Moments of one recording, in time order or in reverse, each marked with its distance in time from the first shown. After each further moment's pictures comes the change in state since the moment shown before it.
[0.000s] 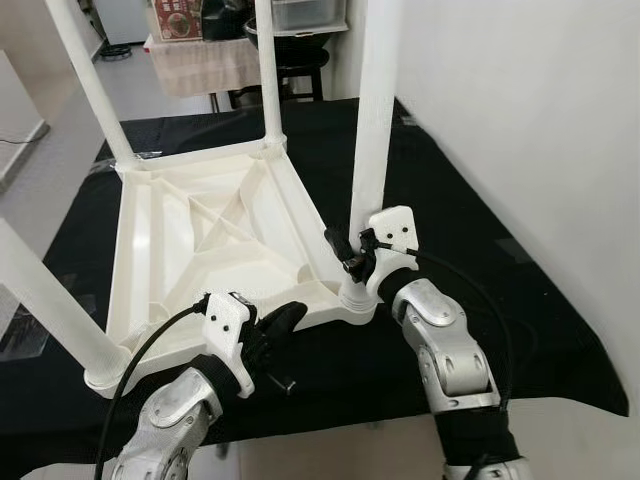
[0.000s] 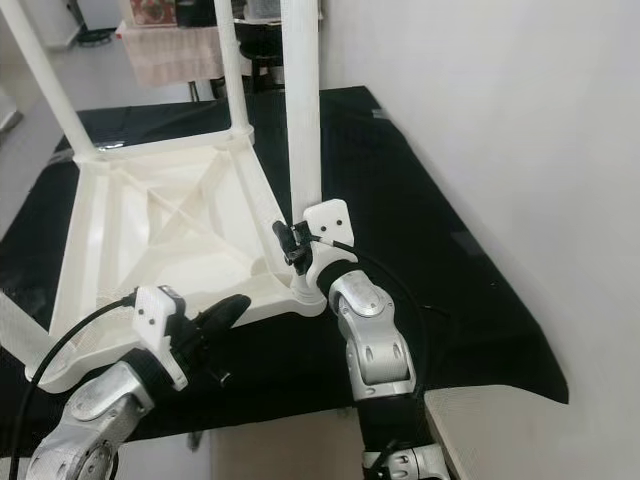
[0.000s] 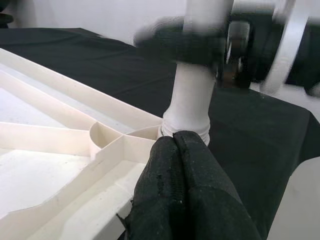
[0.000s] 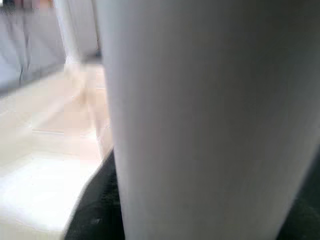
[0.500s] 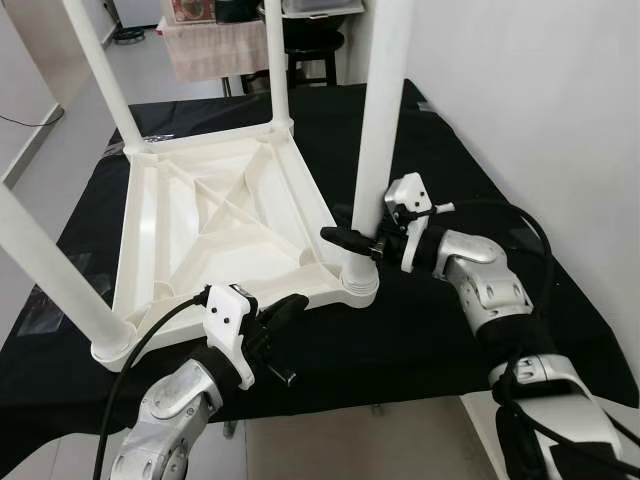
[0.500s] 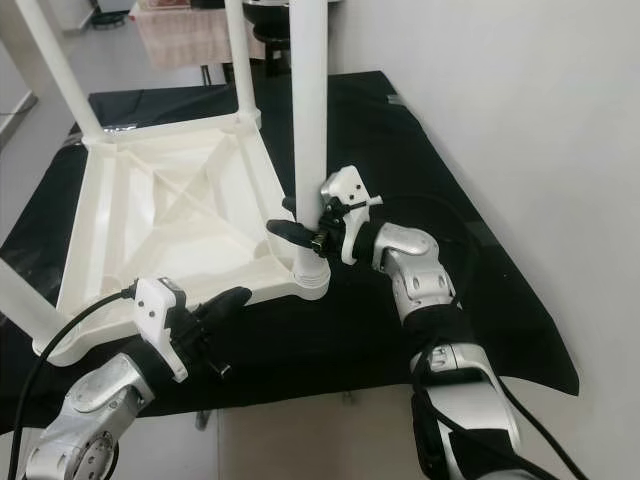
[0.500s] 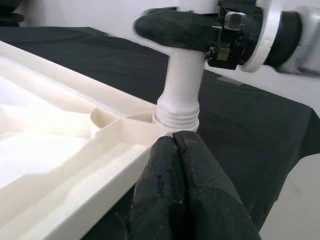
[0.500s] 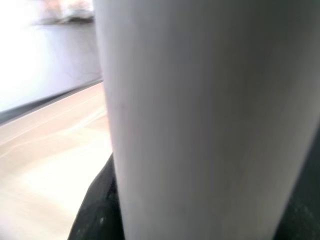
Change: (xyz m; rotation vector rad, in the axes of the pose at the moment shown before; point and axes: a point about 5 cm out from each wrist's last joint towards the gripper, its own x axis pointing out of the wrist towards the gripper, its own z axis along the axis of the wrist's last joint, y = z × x) left arm 0.000 -0.002 -0.001 -0.003 0.003 -0.015; right arm 0.004 -0.036 0.004 0.046 -0.100 0.036
